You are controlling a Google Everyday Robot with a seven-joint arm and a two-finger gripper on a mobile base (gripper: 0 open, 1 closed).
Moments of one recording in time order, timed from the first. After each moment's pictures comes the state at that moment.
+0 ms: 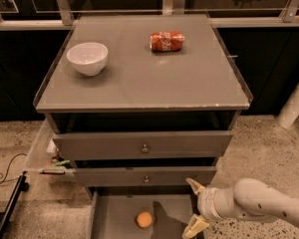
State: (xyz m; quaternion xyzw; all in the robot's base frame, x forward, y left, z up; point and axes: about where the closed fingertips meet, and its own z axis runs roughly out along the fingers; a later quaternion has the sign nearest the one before) arm 0.421 -0.150 0.464 -0.60 0.72 0.16 0.31
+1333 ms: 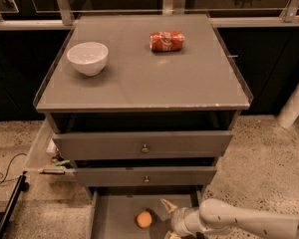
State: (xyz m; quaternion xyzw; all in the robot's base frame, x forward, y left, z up) arm 0.420 -0.069 0.287 -0.62 0.68 0.22 0.32
